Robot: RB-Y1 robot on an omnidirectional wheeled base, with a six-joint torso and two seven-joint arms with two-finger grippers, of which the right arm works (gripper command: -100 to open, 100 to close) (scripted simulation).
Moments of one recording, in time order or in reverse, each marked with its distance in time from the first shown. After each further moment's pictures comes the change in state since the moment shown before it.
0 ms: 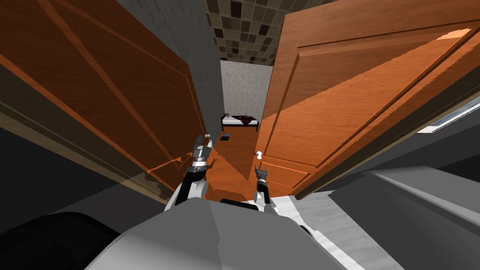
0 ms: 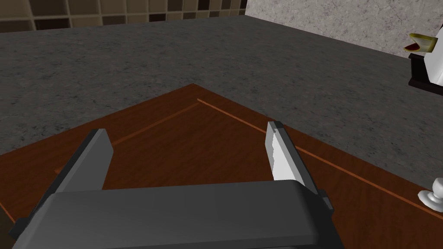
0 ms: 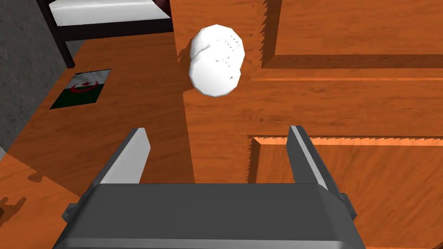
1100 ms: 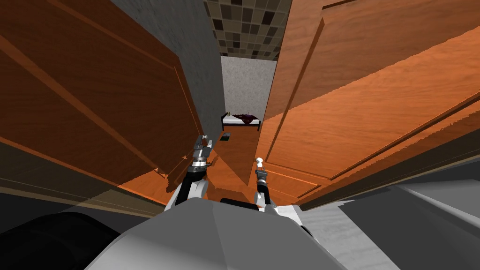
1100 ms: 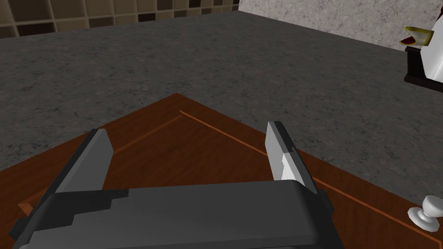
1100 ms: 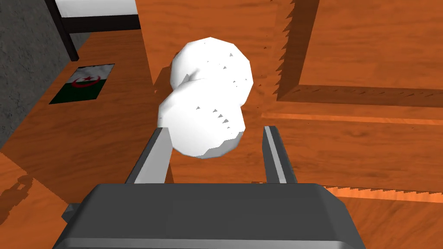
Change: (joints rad) arm 0.004 -0.008 0.011 0.006 0.016 -0.008 -0.003
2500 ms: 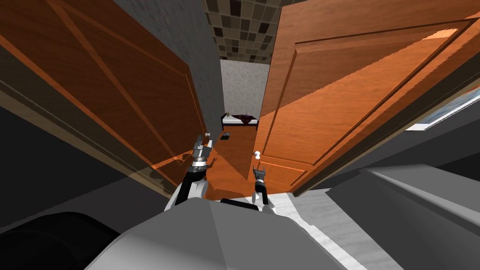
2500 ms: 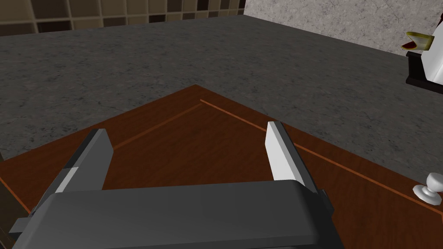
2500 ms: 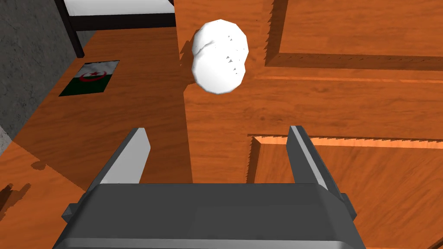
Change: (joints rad) arm 0.012 0.031 0.005 -0.023 0.016 0.011 0.036
